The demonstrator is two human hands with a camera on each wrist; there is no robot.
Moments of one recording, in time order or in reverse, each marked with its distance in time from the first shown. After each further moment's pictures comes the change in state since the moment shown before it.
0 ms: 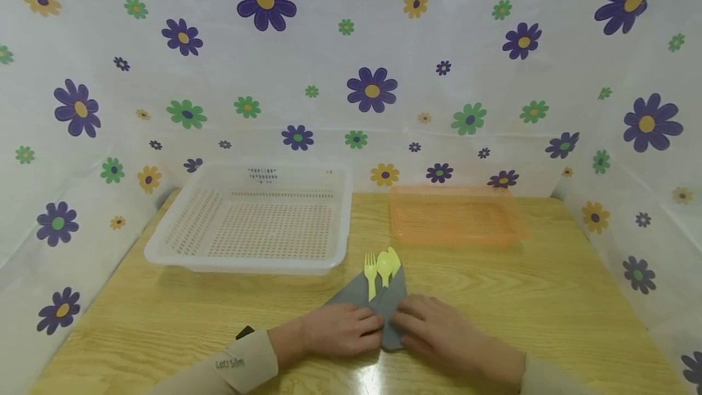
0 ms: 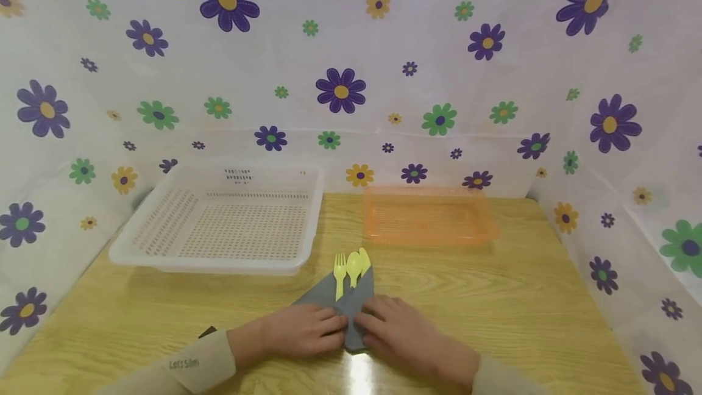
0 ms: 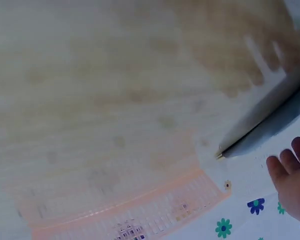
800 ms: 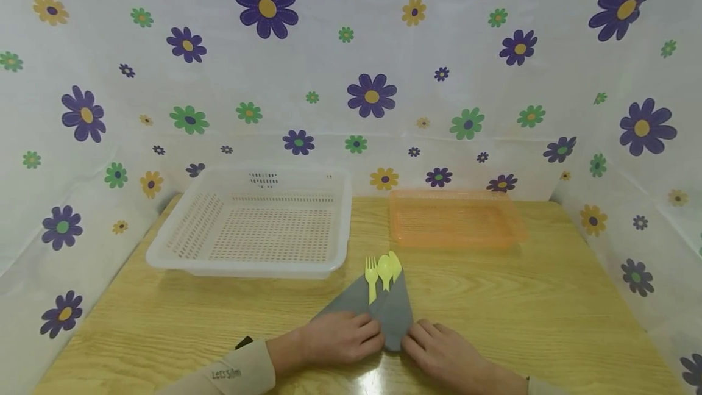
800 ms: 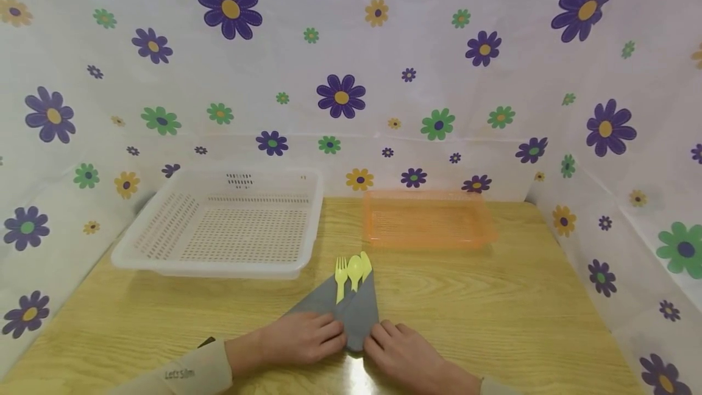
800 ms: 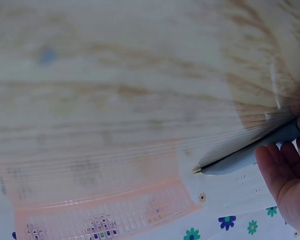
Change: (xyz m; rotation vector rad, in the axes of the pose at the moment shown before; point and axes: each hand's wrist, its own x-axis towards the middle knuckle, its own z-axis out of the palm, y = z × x) left_hand 0.002 0.006 -0.005 0.093 -0.002 -0.028; right_hand -0.010 -0.021 0.007 -0.352 0.022 -0.103
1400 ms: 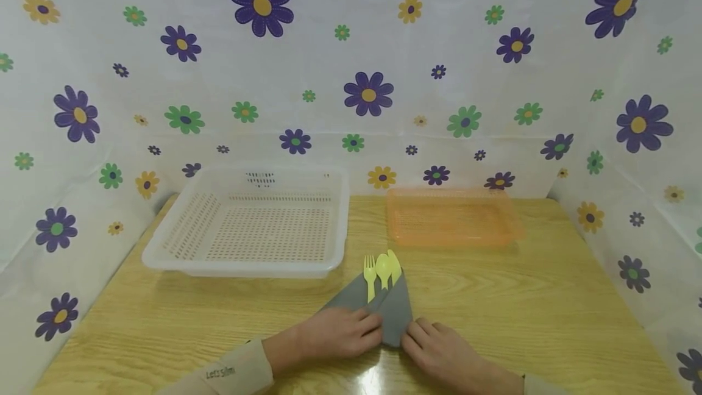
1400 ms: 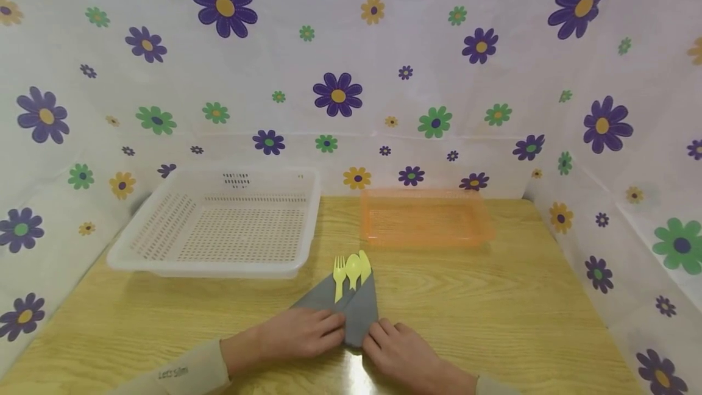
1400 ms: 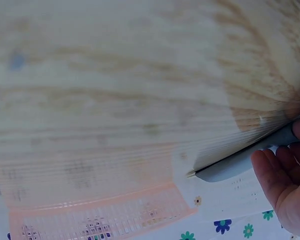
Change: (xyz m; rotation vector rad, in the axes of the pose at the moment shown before) left_hand 0.007 -0.006 -0.006 -0.042 -0.010 -0.046; right_hand 0.002 -0.001 -0.002 -0.078 0.007 0.004
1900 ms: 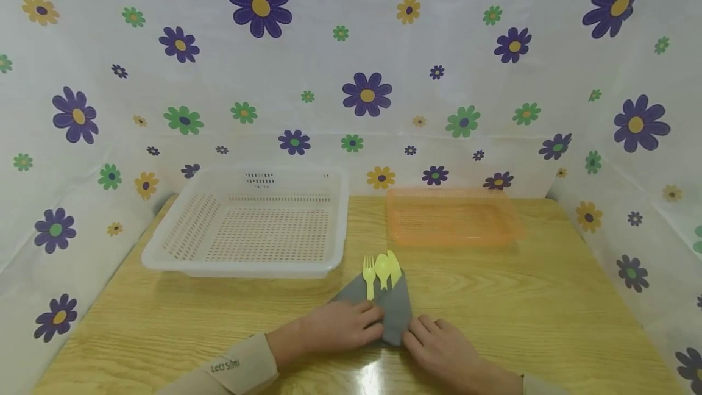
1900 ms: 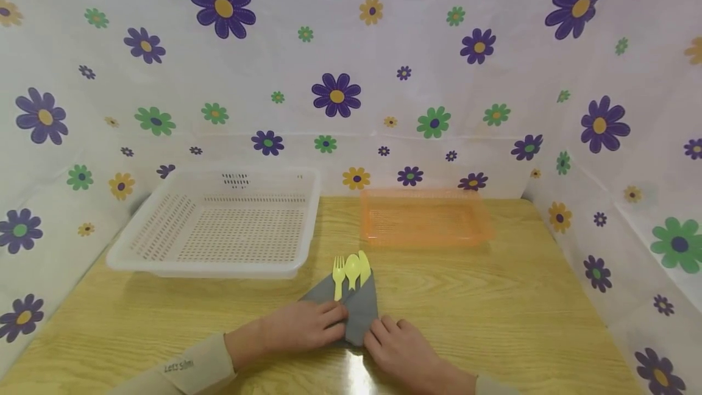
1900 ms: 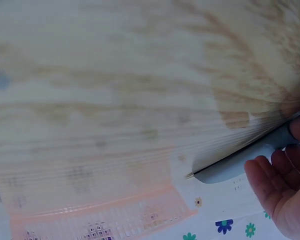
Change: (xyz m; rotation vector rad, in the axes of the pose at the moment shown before) left_hand 0.003 -0.008 0.006 -0.087 -0.075 -0.018; right_hand 0.001 -0.001 0.001 -0.024 0.015 0.067
